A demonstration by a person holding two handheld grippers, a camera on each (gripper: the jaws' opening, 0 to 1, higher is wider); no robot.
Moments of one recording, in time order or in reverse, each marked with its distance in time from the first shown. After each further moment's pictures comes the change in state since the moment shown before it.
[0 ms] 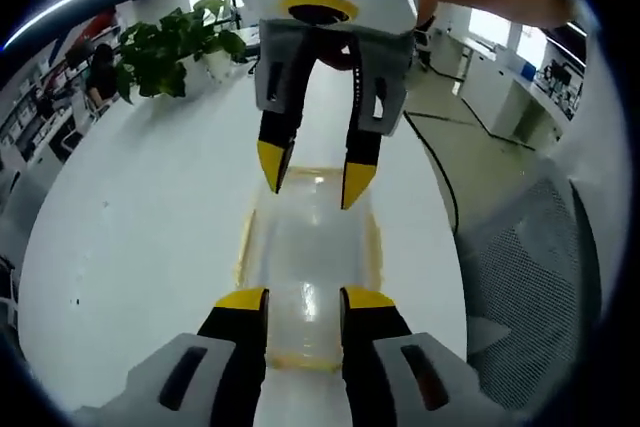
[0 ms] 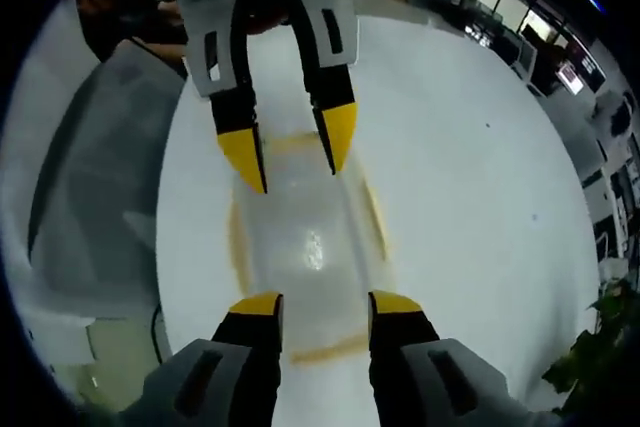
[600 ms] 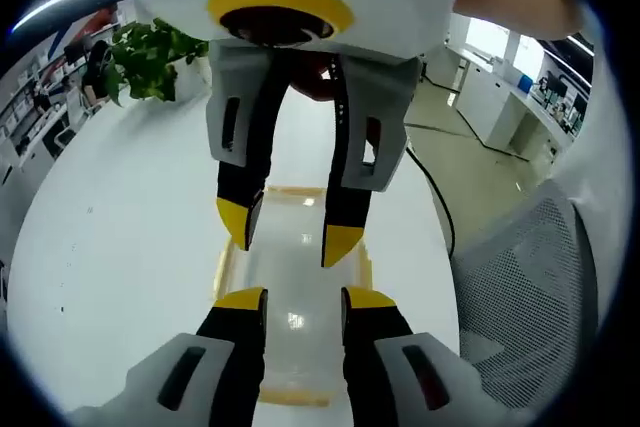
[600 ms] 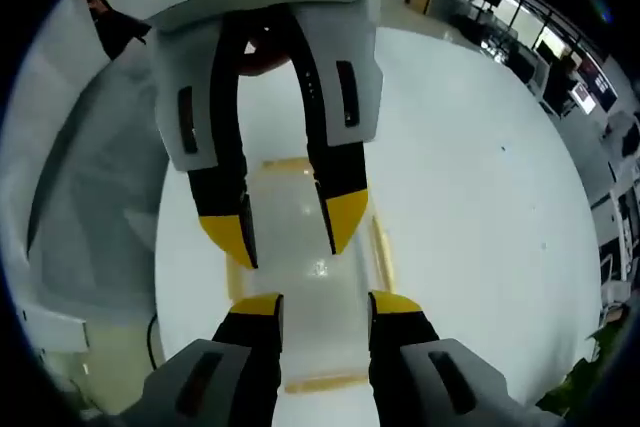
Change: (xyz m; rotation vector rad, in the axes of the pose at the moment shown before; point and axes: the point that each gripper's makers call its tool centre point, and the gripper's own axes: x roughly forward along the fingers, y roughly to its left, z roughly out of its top) left arm 0.019 -0.008 0.008 0.021 0.011 -0.017; right arm 0.012 0.001 0.018 -0.056 -0.030 0.037
